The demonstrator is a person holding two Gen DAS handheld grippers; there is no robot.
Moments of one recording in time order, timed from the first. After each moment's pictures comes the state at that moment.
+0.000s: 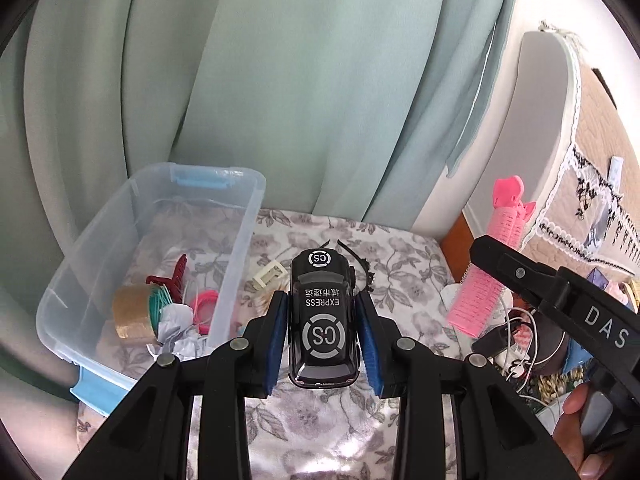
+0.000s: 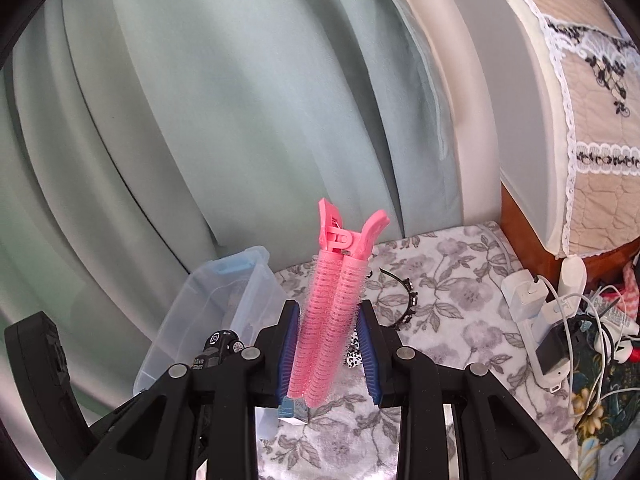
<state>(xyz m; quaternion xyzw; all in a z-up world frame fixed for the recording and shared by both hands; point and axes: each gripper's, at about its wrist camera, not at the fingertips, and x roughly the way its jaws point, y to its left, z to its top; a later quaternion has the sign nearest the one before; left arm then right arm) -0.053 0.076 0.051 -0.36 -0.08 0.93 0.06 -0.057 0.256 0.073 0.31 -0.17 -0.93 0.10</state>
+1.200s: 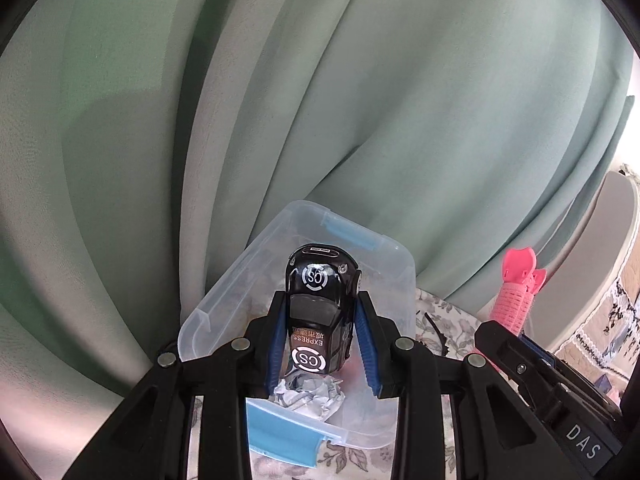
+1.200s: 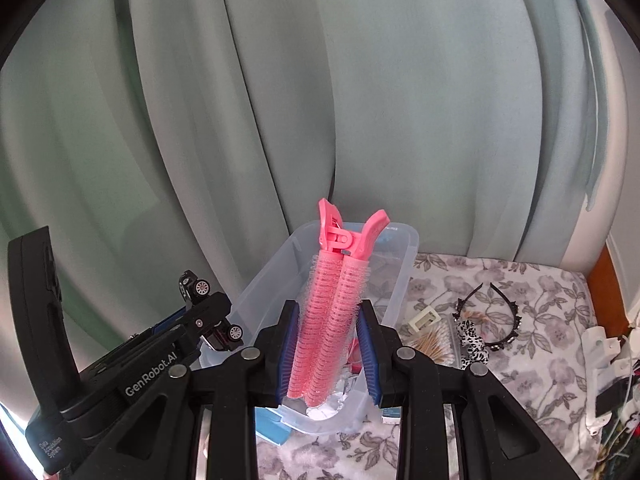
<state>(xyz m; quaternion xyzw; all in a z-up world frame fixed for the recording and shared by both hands) -0.036 -0.094 0.059 -0.30 -0.20 0.93 -0.06 -0.056 0.091 0.089 0.33 -0.05 -0.91 0.23</state>
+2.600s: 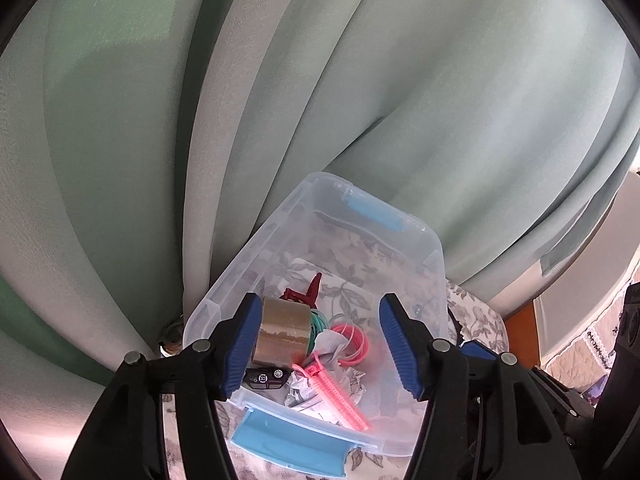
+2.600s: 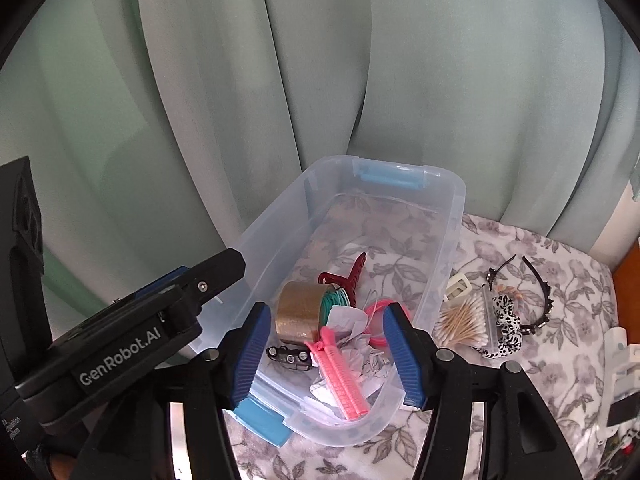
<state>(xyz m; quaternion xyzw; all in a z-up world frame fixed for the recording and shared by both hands) -0.039 -0.103 0.044 -0.34 -0.21 0.91 -0.06 -0.082 0.041 0.035 0.40 0.00 -0.88 0.25</state>
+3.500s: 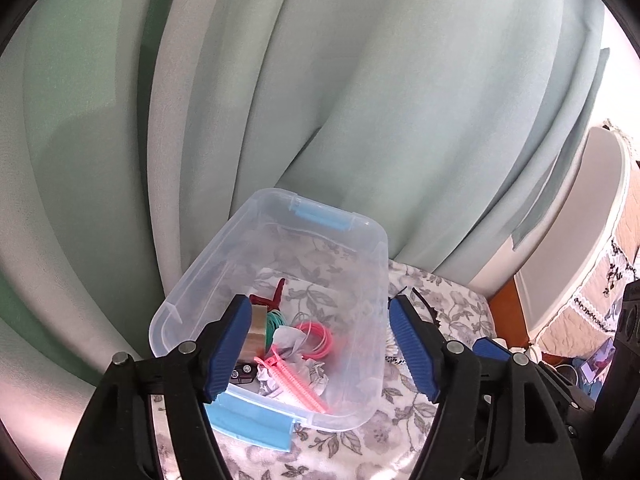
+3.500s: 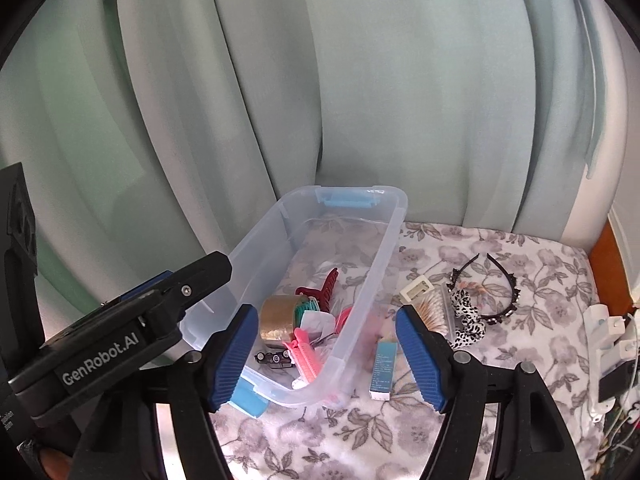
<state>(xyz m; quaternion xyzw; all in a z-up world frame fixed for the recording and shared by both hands) -0.032 -0.038 0.073 -0.32 -0.14 0.94 -0.02 -0.050 0.112 0.057 0.36 -0.05 -0.91 0.22</state>
